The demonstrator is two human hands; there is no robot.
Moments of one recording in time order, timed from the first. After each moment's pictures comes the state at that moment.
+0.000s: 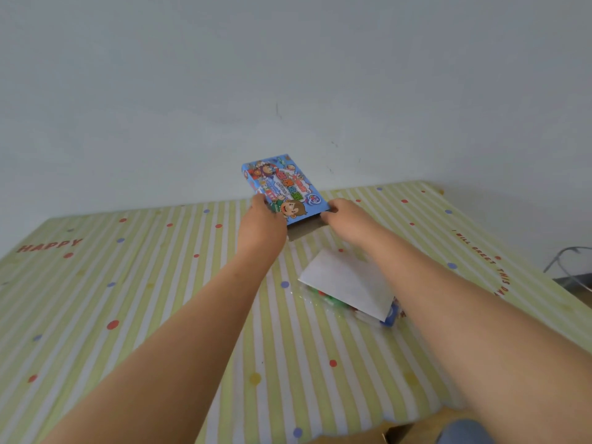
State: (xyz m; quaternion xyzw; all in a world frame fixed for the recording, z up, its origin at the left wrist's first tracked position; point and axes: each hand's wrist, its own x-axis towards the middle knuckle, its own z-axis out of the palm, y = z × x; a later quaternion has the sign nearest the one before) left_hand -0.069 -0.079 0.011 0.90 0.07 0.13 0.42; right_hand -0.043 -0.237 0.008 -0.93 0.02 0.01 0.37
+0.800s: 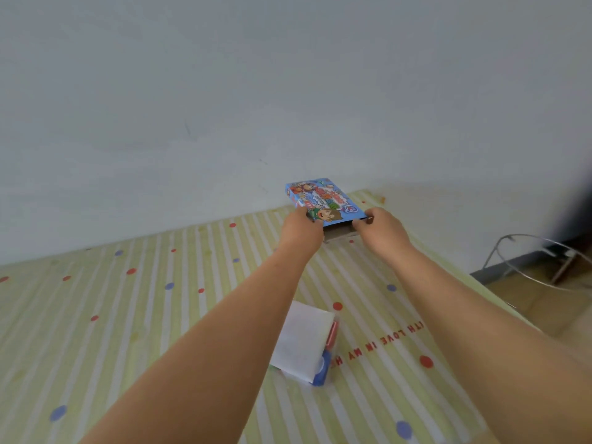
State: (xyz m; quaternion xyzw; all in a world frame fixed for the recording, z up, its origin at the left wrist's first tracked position) left_hand -0.003 -0.259 0.007 0.87 -0.05 -0.02 0.49; right_hand -0.031 -0.401 -0.006 -0.91 0.19 -0.13 0.36
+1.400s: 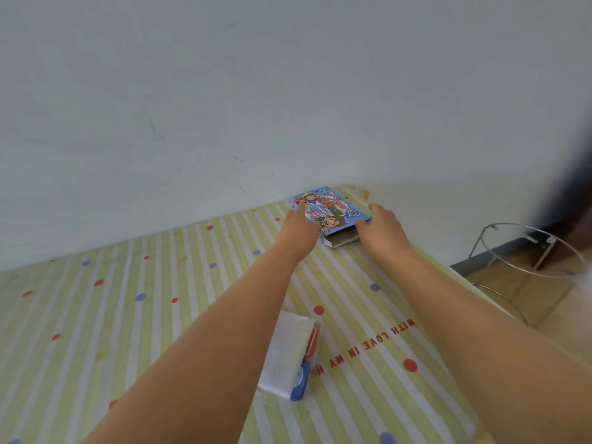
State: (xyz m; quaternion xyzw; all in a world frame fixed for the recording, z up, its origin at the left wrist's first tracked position) left_hand 0.009 -0.287 -0.006 0.87 -0.10 -0.11 0.47; right_hand -0.023 -0.438 -0.028 -0.91 0.23 -0.12 0.33
